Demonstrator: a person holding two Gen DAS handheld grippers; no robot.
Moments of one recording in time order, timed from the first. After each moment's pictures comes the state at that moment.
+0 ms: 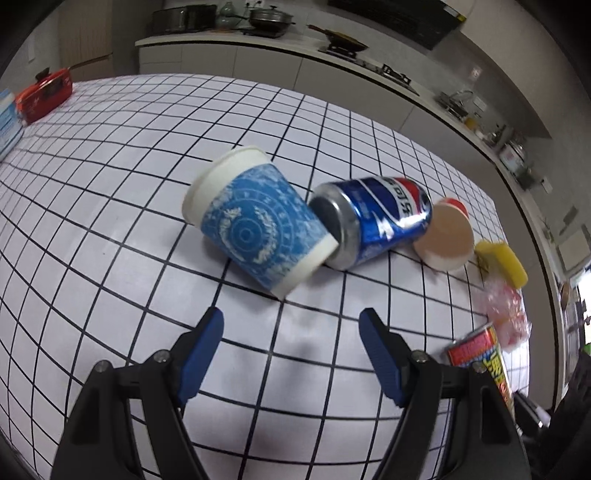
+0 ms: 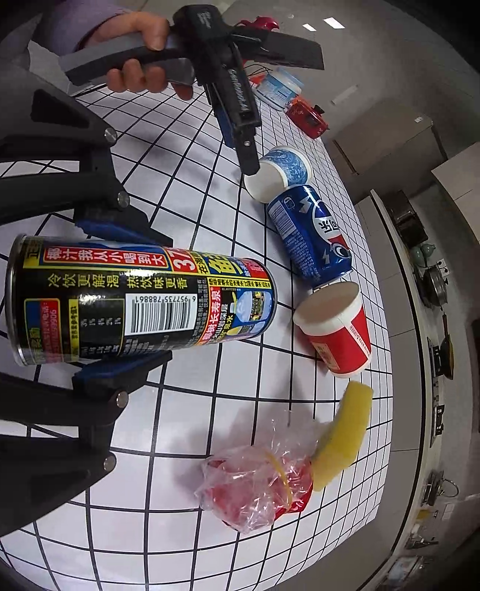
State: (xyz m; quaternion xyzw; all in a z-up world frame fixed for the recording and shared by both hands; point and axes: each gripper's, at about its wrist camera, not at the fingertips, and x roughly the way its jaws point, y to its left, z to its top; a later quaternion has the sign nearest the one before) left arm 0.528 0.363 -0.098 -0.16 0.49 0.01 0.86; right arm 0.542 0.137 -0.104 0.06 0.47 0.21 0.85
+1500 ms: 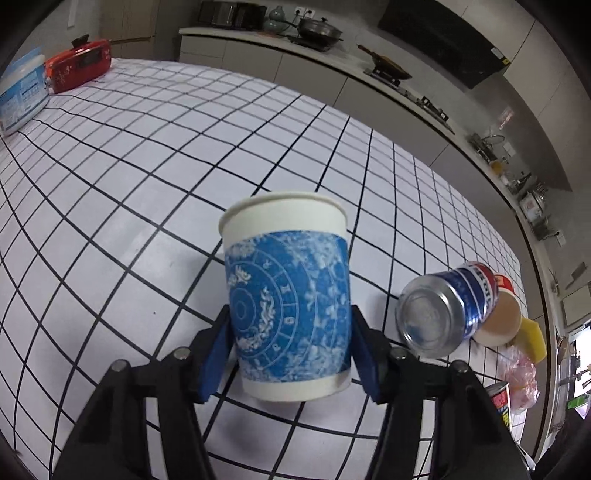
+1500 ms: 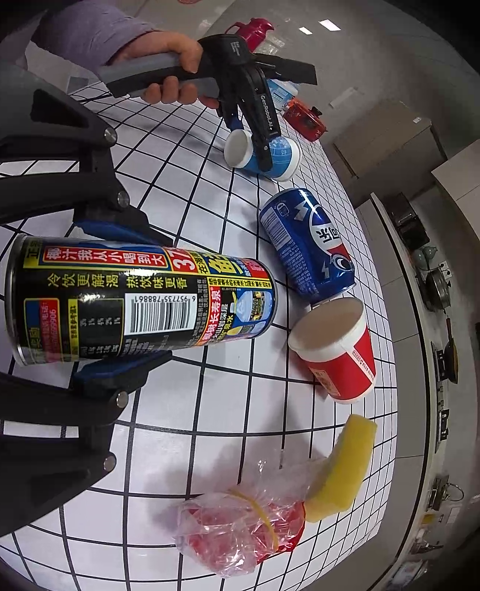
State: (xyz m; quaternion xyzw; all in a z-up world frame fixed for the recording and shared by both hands) left arm 0.544 0.435 -0.112 -0.21 0.46 0.06 0.86; right arm 0.559 0.158 -0.111 0.07 0.48 0.22 0.85
